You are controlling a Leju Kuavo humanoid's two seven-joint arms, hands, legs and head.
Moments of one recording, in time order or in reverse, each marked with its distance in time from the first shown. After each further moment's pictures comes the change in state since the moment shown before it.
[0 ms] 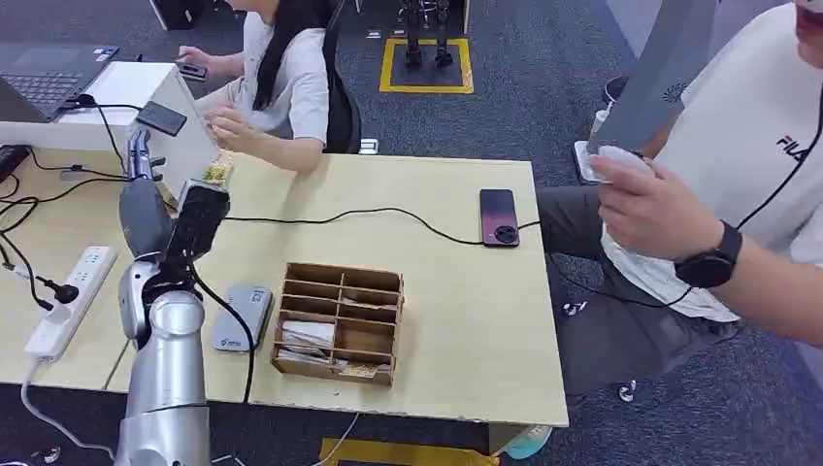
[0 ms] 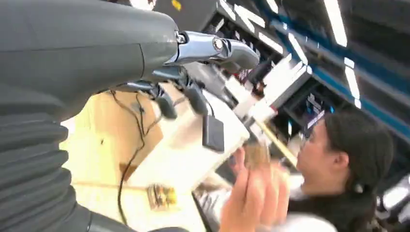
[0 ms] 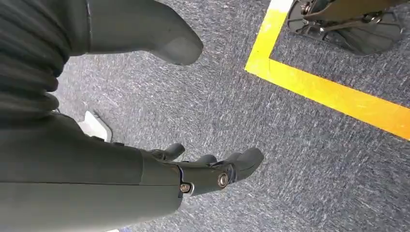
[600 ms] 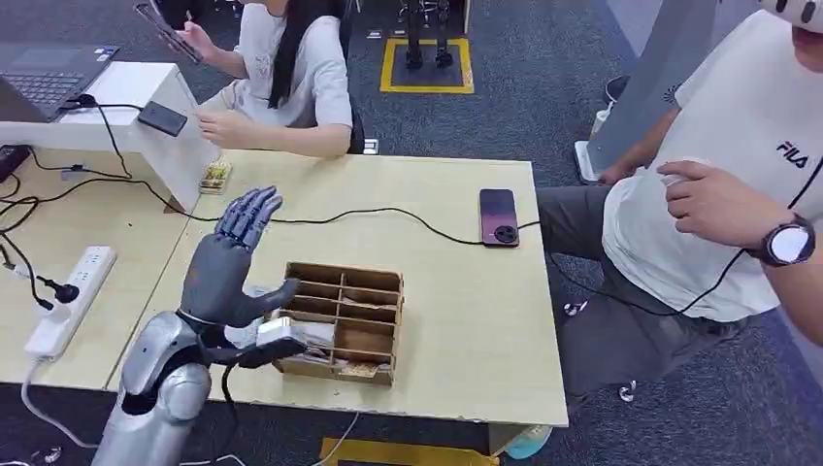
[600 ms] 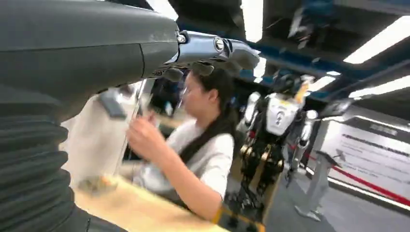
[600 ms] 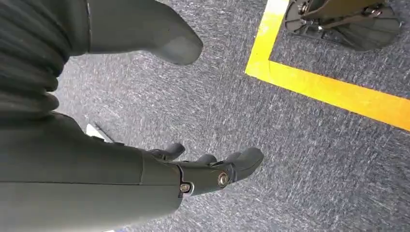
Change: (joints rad) left arm 0.307 0.311 -0.467 -0.255 -0.141 0.000 -0.175; right arm 0.008 0.000 -0.060 -0.001 -0.011 -0.012 -0.019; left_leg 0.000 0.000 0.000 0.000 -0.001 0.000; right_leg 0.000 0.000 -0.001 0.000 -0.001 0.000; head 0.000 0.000
